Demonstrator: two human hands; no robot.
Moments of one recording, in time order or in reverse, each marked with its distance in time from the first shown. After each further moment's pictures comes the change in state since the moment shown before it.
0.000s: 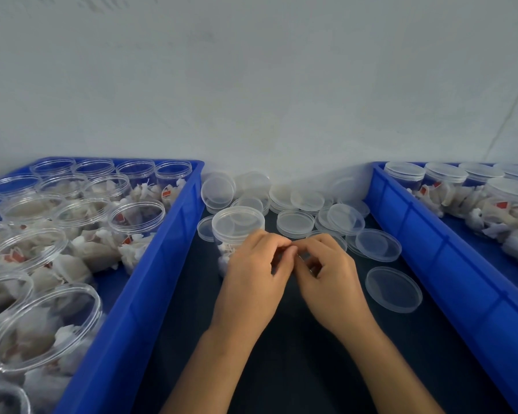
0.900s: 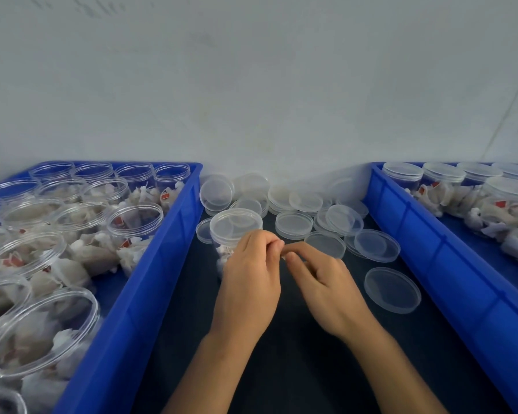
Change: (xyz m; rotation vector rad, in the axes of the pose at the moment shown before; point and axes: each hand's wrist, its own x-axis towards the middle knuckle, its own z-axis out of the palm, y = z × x) left_hand -0.003 0.002 0.002 -0.005 0.093 -0.071; right_hand -0.001 0.005 -0.007 0.010 -0.186 0.038
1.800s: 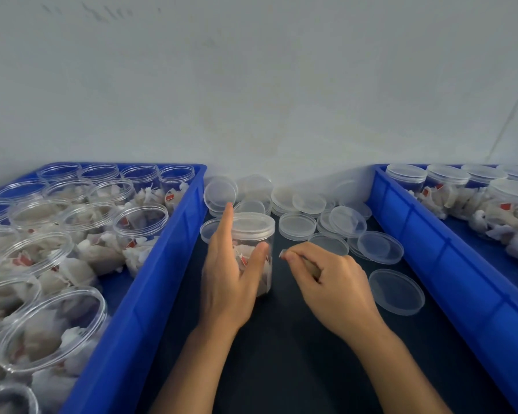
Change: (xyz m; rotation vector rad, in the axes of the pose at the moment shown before) left_hand 0.001 -0.044 -0.005 -0.145 0.029 -0.164; right_hand -0.002 -0.002 0.000 -0.244 0.132 -0.059
